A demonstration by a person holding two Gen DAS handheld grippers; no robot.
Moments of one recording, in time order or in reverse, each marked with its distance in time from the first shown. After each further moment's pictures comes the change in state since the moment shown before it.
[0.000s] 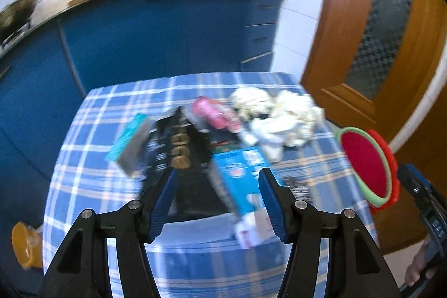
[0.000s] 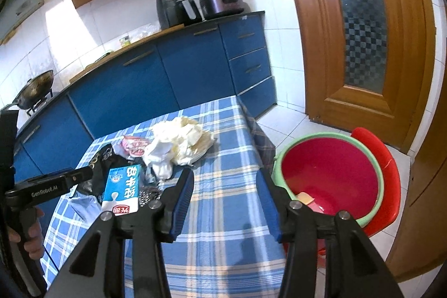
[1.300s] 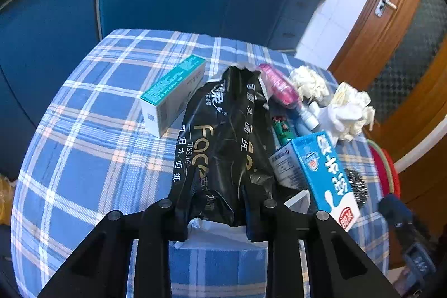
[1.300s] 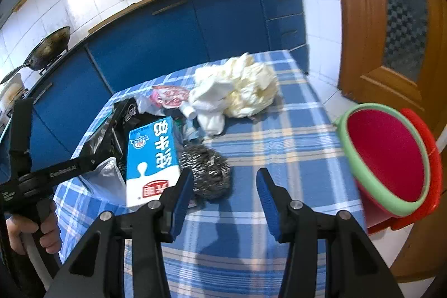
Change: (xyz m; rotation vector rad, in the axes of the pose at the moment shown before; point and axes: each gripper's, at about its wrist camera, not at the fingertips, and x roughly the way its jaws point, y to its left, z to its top) left arm 0.046 0.075 -0.035 -0.217 0.064 -0.065; right arm 0.063 0.067 -0.032 -0.076 0.200 0.115
